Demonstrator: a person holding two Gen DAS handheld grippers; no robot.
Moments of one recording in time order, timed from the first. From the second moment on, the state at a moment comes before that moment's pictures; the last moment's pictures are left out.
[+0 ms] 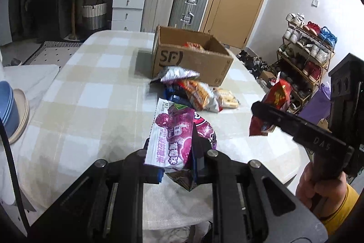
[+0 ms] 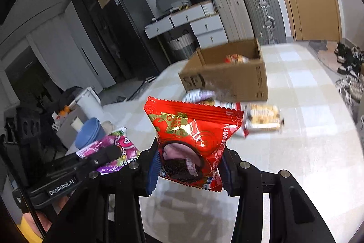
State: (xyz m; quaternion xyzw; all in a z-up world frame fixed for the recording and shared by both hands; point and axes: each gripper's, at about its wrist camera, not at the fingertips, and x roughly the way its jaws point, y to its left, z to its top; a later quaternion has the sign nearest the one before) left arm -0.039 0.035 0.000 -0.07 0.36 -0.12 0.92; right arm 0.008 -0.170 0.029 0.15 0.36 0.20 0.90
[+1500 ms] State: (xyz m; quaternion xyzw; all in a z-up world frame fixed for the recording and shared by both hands) left arm 0.337 -0.060 -0.008 0.06 0.41 -0.13 0.90; right arm 0.297 -0.196 0.021 0.14 0.42 0.18 0.88
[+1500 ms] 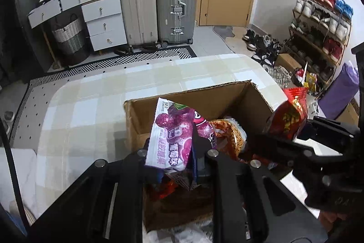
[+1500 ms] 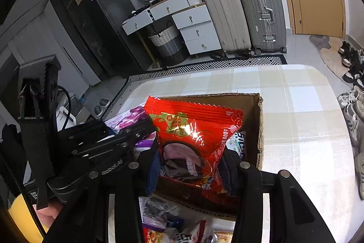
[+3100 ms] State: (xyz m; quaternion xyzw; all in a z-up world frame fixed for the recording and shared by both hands) left arm 0.327 -0.026 -0.005 0.02 0.41 -0.06 0.91; right arm 0.312 -0.170 -0.011 0.09 0.48 0.15 0.86
